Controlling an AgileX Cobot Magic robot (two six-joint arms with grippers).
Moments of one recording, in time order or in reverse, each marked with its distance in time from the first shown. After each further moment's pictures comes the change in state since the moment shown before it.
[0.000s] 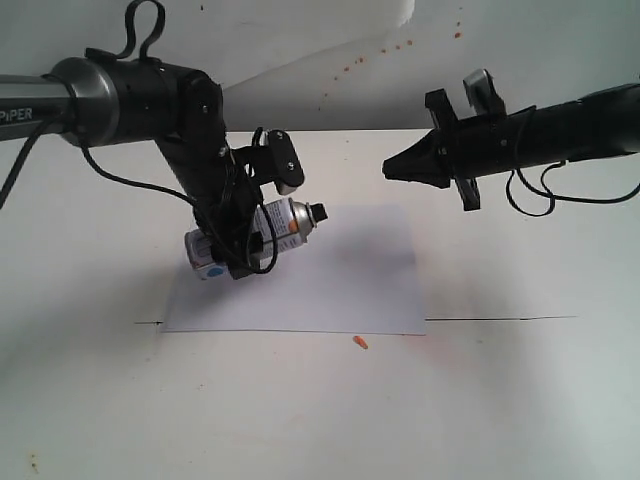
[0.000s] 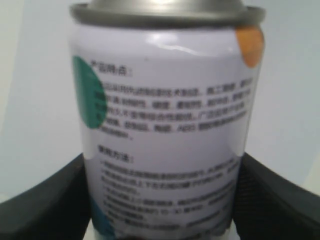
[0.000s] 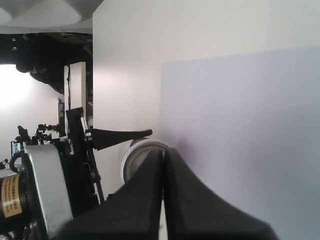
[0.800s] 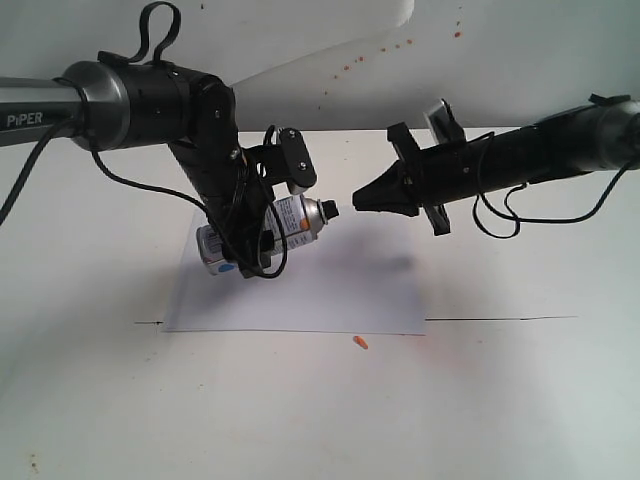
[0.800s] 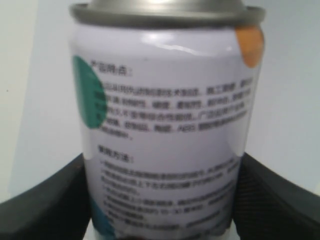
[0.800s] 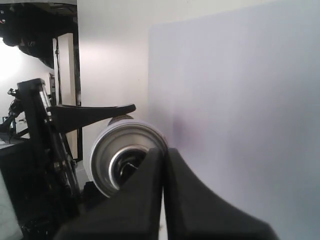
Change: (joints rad) left arm -0.022 0.002 0.000 0.021 -0.044 -0.012; right arm 0.084 0.058 0.000 -0.014 -0.010 -0.019
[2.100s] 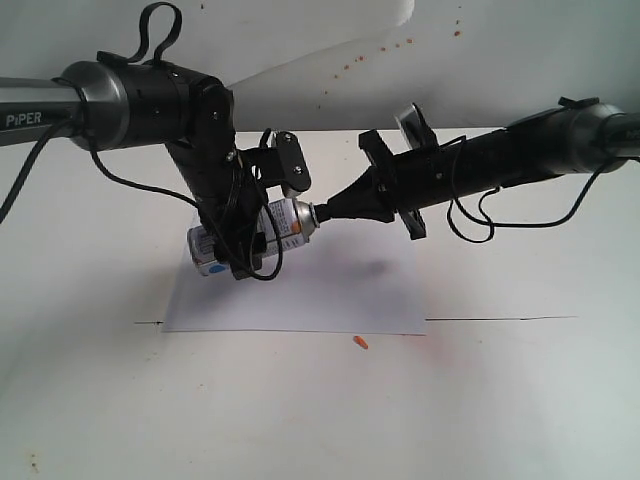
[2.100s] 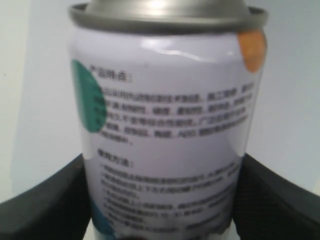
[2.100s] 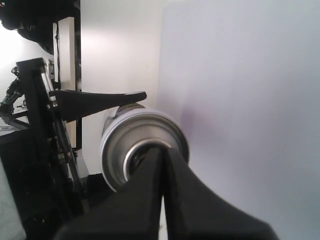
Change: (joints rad) left arm 0.000 0.000 0.000 0.039 0.026 -0.010; right arm 0.064 0.000 0.000 0.019 -0.015 -0.015
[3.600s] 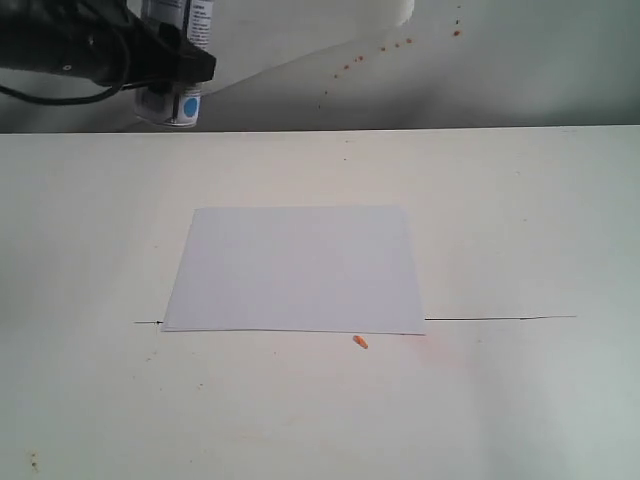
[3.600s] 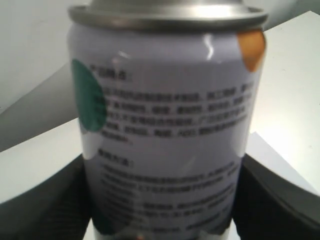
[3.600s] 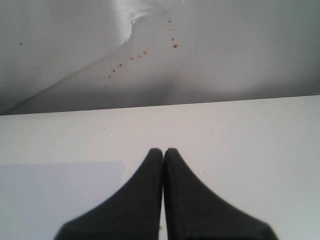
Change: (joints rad) left arm 0.266 -0.519 0.325 -0.926 -0.440 0.193; right arm -0.254 -1.610 1.116 -0.186 -0.868 -0.395
